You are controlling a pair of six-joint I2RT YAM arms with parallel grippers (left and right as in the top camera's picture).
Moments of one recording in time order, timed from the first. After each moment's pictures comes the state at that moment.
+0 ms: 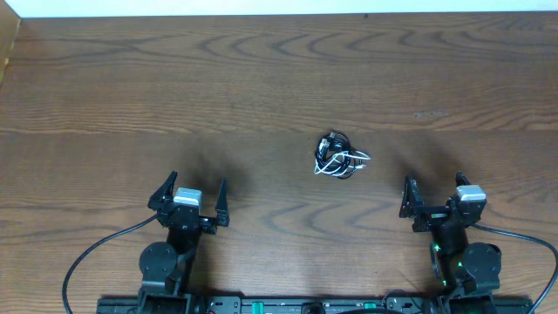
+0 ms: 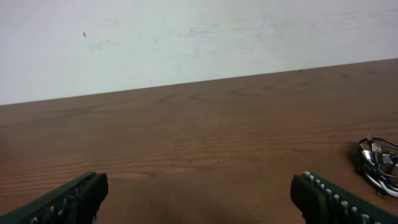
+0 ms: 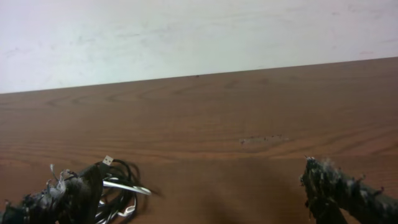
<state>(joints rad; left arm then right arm) -0.10 0.01 0.01 -0.10 0.07 0.06 0.11 0.02 0.01 -0.07 0.01 0.15</state>
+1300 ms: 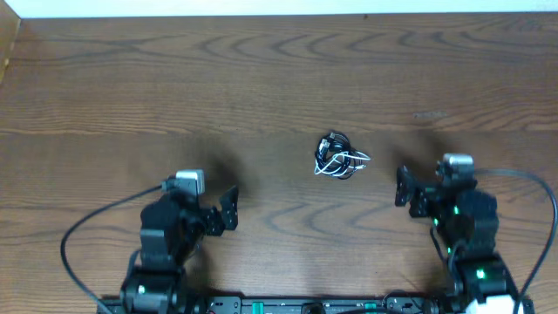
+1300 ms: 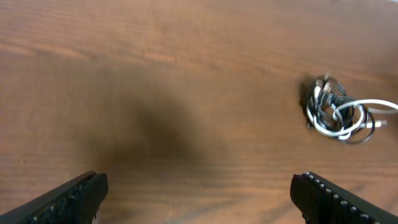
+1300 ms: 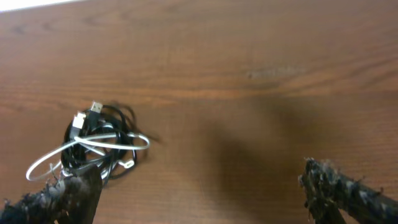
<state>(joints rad) -0.10 0.52 0.35 -0.45 0.20 -0.20 0.11 0.67 0.33 -0.19 -0.03 0.19</state>
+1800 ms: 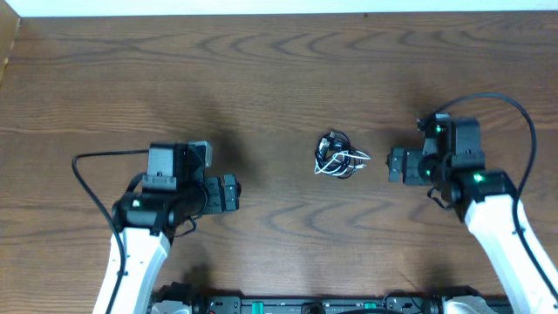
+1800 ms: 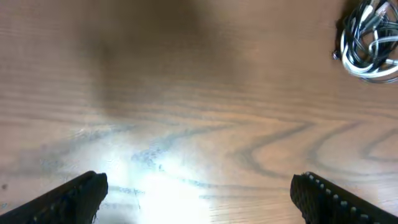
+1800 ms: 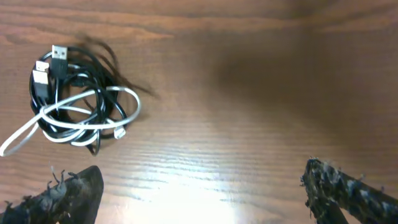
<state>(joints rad) -0.10 1.06 0.80 -0.93 0.24 -0.21 0.11 1.25 0.82 -0.61 -0.07 0.13</state>
